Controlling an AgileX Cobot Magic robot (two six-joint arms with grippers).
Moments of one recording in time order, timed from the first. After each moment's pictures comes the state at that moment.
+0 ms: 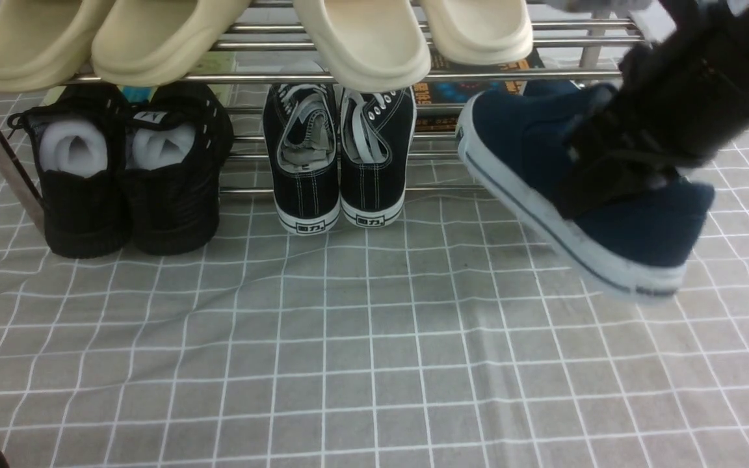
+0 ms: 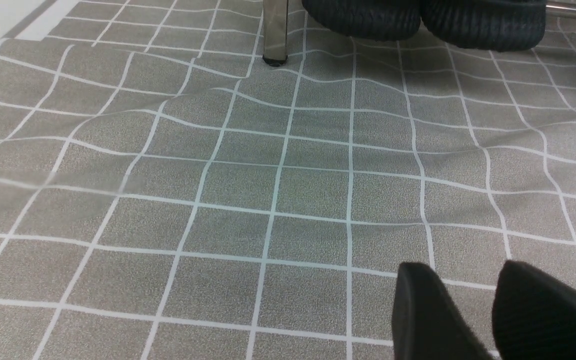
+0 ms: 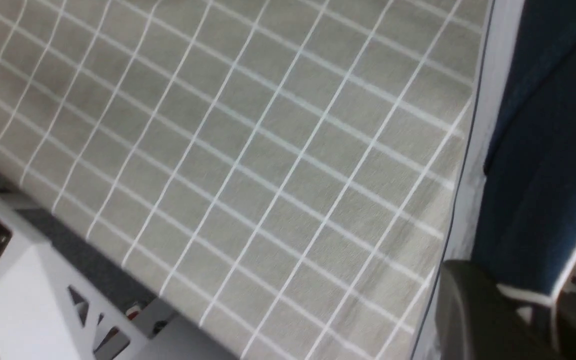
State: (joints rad) right arm 0.48 1.47 -1.53 0.36 1.24 -0.07; left arm -0.01 -0.01 0.03 0.18 0.38 -0.24
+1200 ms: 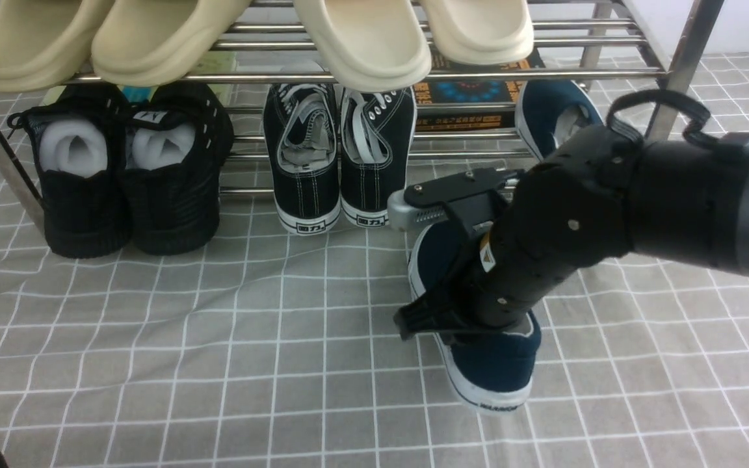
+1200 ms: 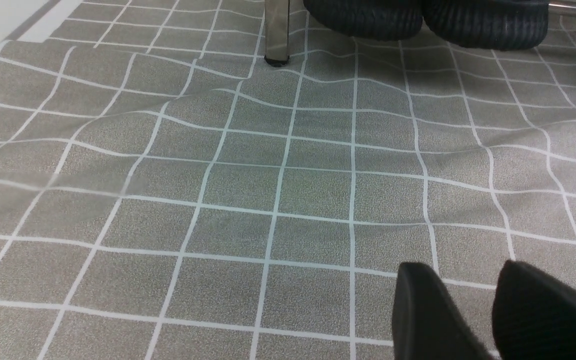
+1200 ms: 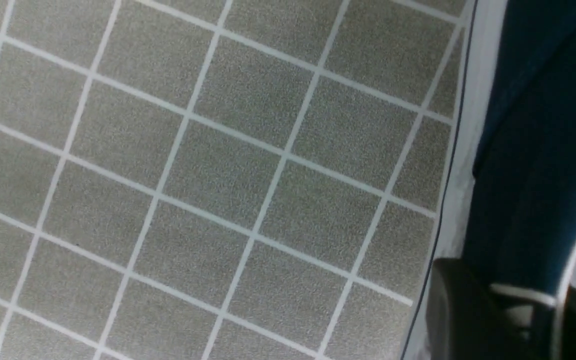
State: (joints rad) right arm 0.73 1.77 -1.27 0.04 0.72 0.36; left arm -0.01 -0.01 0.03 0.18 0.38 -0.24
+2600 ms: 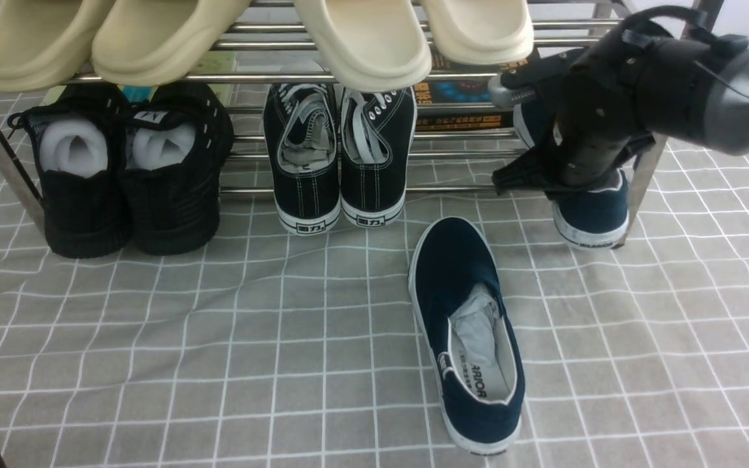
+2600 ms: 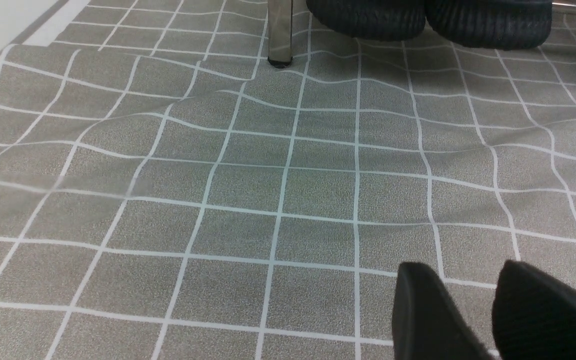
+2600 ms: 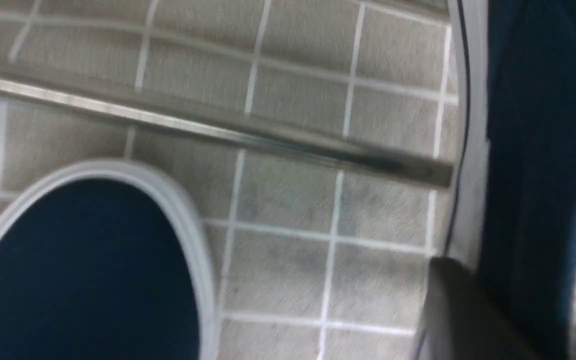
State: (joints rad) right arm 0.45 1.96 -1.60 -0.34 0.83 0.45; left arm -0.01 -0.01 0.03 0.19 0.38 -0.24
